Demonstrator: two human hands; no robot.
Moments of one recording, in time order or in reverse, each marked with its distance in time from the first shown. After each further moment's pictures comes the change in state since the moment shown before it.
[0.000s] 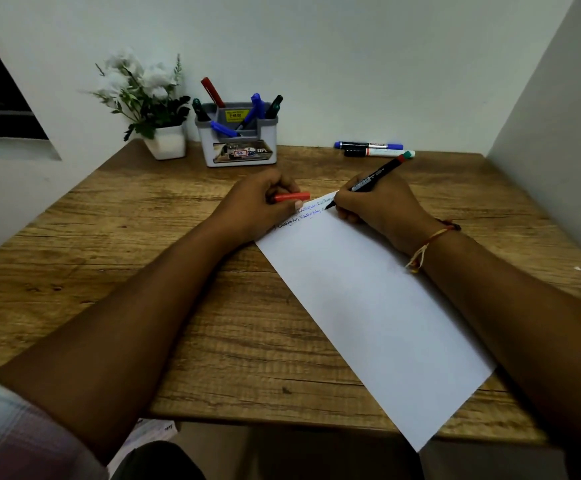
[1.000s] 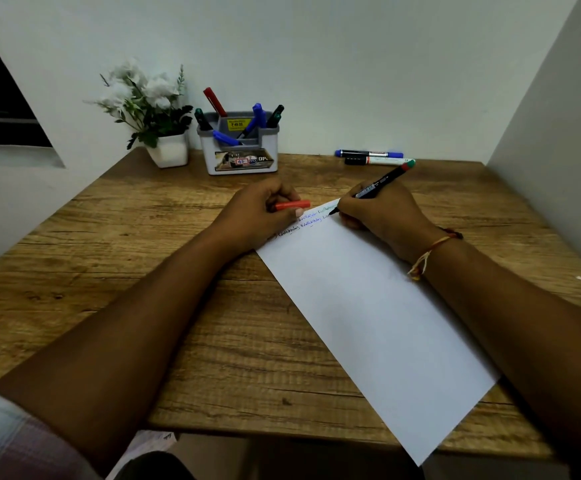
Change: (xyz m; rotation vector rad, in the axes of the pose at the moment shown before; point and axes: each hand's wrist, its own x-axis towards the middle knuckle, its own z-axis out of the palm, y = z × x) left_hand -0.001 0.001 -0.001 -0.004 0.002 -0.004; right_hand 0.002 0.002 0.000 0.065 0.023 0.037
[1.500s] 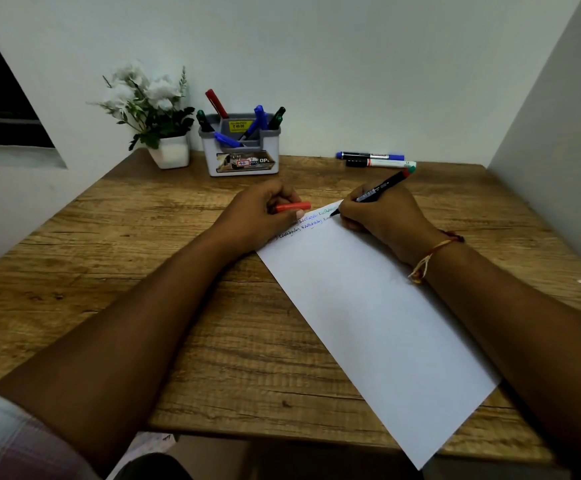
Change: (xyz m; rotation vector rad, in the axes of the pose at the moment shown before) left_hand 0.001 -0.002 0.000 -0.005 -0.001 0.016; right_hand 0.001 0.001 -0.001 -0.039 0.019 0.014
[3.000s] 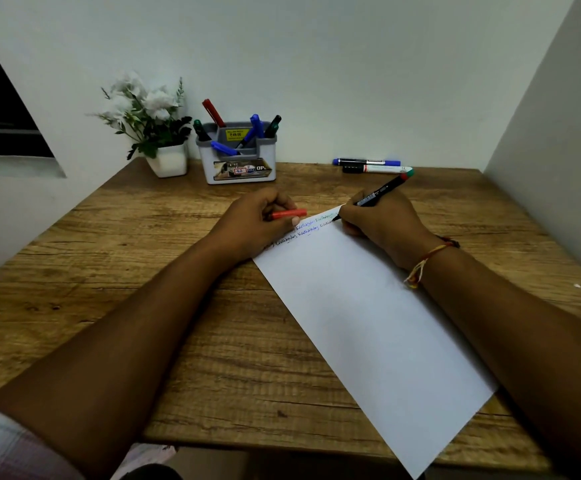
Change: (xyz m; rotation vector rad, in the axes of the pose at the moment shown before) left_hand -0.001 0.002 0.000 -0.019 -0.002 -0.023; right_hand 0.001 -0.001 -0.002 -0.062 0.031 0.030
